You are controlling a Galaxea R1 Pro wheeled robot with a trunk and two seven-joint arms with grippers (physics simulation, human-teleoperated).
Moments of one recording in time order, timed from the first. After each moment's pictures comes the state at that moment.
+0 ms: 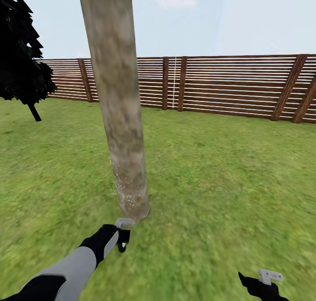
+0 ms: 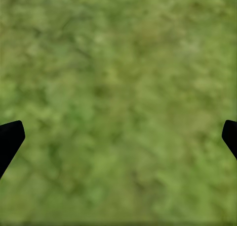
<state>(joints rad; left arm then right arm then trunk) -0.78 -0.09 -0.03 -0.26 0.01 0.42 0.03 -0.44 -0.22 -0.66 -0.19 0.35 -0.23 0.29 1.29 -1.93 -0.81</state>
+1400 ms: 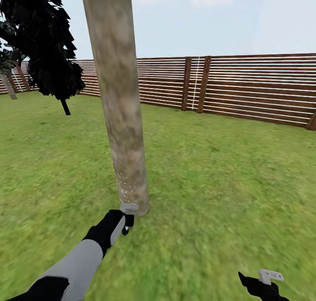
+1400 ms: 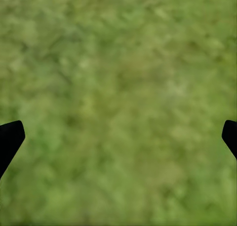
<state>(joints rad) -0.78 -0.14 -0.03 -0.48 0.02 0.54 0.14 -0.44 -0.22 -0.66 -0.19 0.36 -0.23 0.29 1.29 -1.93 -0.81</state>
